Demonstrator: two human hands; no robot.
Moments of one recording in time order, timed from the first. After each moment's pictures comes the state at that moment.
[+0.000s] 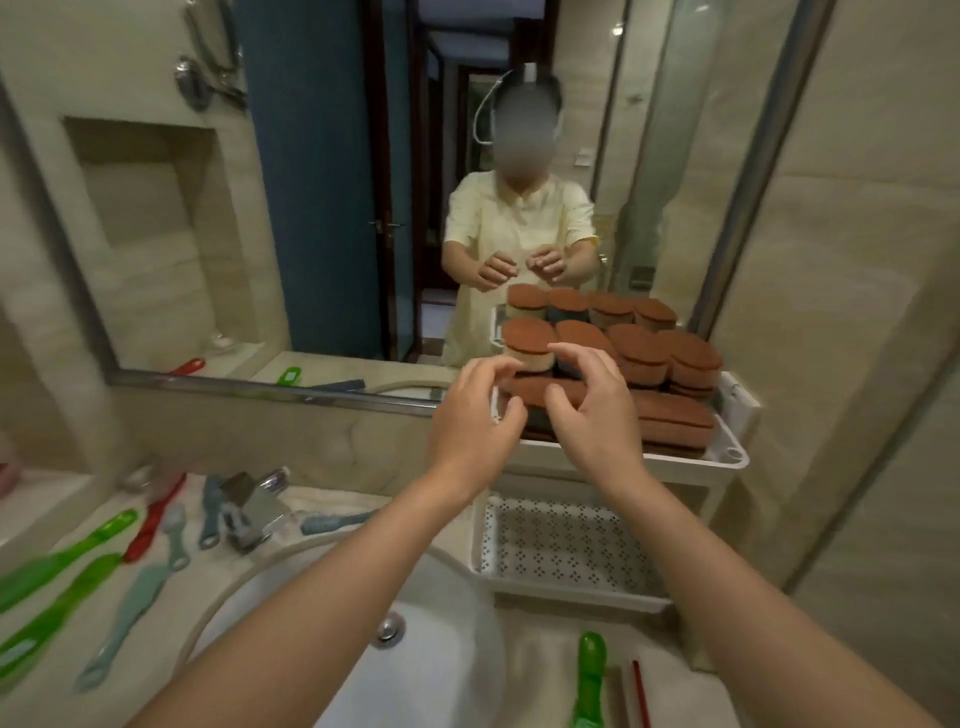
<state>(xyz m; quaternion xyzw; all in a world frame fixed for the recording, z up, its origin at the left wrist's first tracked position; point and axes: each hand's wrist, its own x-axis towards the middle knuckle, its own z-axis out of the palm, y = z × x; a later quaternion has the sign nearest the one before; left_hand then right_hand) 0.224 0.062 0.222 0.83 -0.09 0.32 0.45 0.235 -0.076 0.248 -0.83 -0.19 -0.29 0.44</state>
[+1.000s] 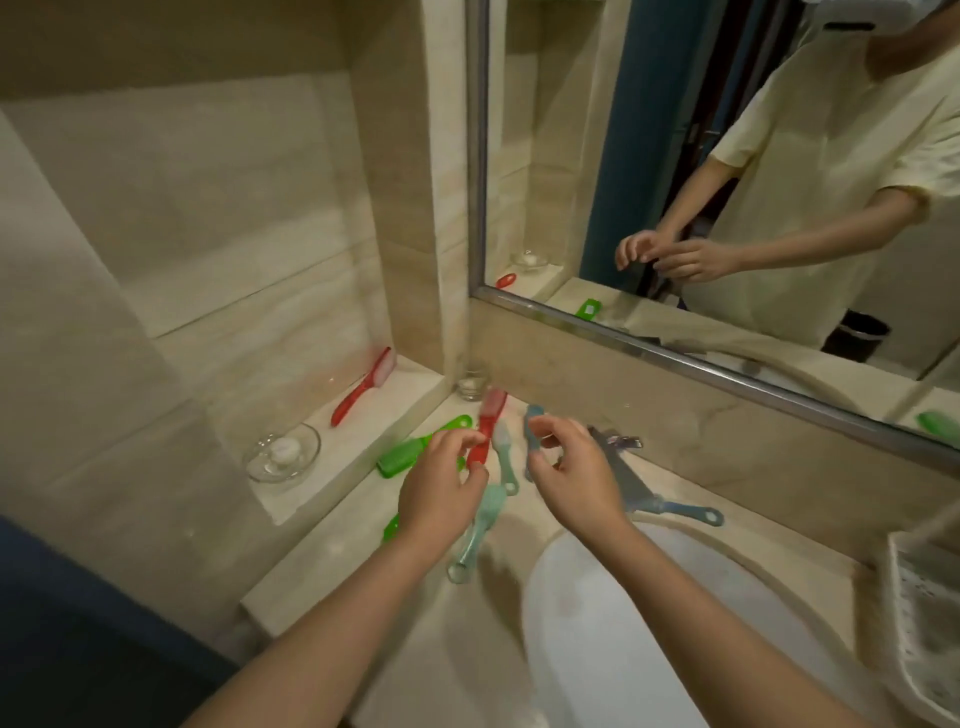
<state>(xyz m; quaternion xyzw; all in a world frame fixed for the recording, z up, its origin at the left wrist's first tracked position) 0.093 0.480 0.073 0.85 0.27 0.25 0.37 0.196 0.349 0.098 -0.81 -0.34 0.03 0.47</state>
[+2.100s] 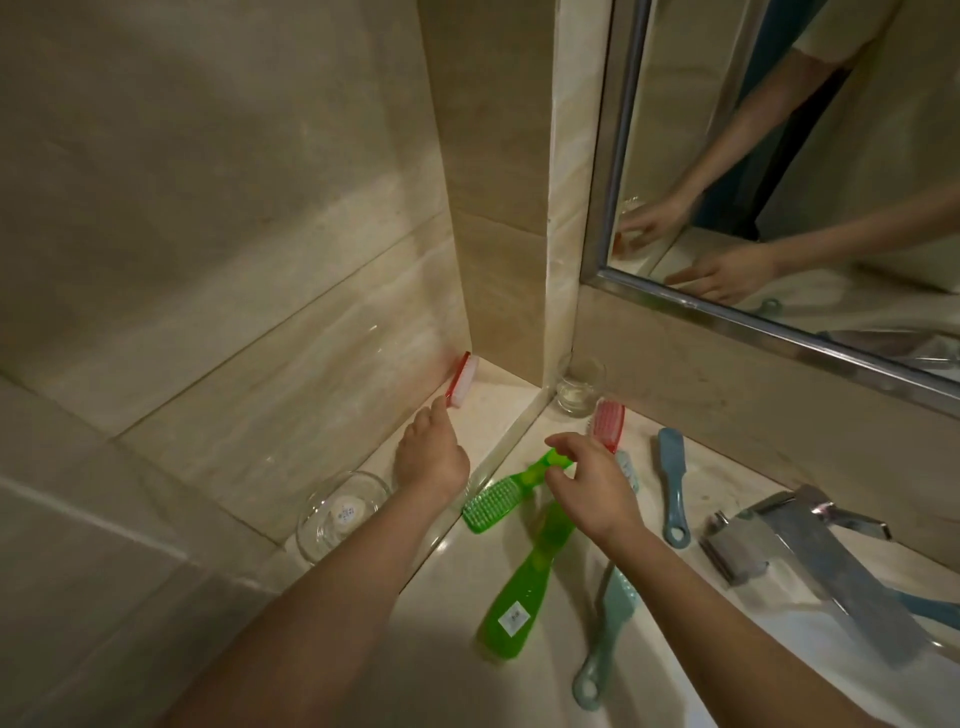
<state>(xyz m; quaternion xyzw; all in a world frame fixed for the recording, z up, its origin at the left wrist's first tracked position) 0.159 0.708 0.012 0.88 0.45 0.02 0.19 0.259 0.541 -0.008 -0.85 -0.31 0.17 0.38</state>
